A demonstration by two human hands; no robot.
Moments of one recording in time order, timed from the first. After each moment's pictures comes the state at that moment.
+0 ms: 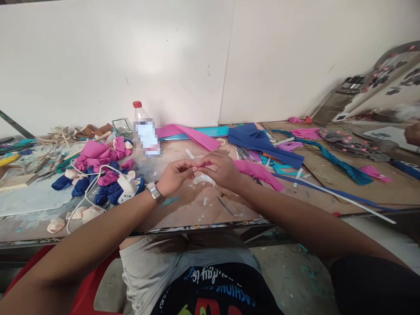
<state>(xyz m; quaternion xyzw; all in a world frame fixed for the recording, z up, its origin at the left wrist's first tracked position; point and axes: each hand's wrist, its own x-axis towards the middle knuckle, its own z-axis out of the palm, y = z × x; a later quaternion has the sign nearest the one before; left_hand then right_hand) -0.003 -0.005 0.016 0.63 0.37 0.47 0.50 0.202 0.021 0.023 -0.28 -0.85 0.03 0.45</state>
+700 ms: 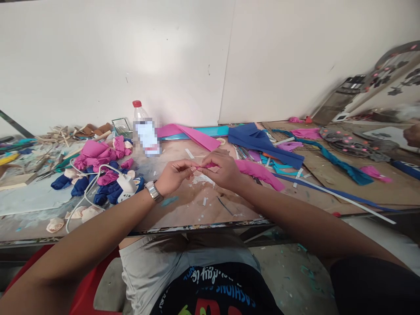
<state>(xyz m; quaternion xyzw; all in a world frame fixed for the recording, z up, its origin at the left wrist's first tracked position) -0.007 -0.003 0.018 0.65 0.35 0.47 0.48 0.203 0.015 0.029 -0.26 -0.84 0.04 0.47</state>
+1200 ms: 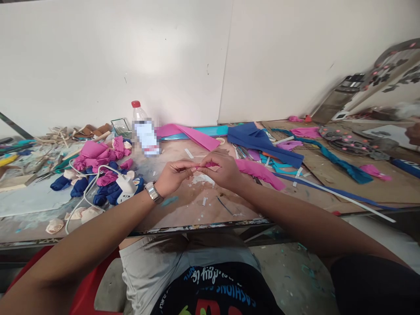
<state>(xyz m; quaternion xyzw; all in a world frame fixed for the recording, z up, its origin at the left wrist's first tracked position) -0.006 -0.006 0.017 0.66 0.33 0.48 0.47 0.202 0.014 0.029 -0.27 -0.83 0.05 0.49</state>
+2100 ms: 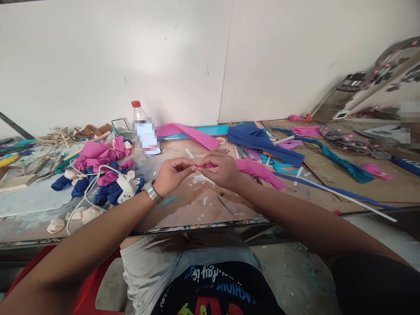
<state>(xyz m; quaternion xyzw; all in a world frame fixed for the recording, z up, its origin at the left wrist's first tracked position) -0.009 -0.009 0.025 0.68 0.36 0.50 0.41 0.199 0.012 0.030 -0.26 -0.84 0.05 0.48</state>
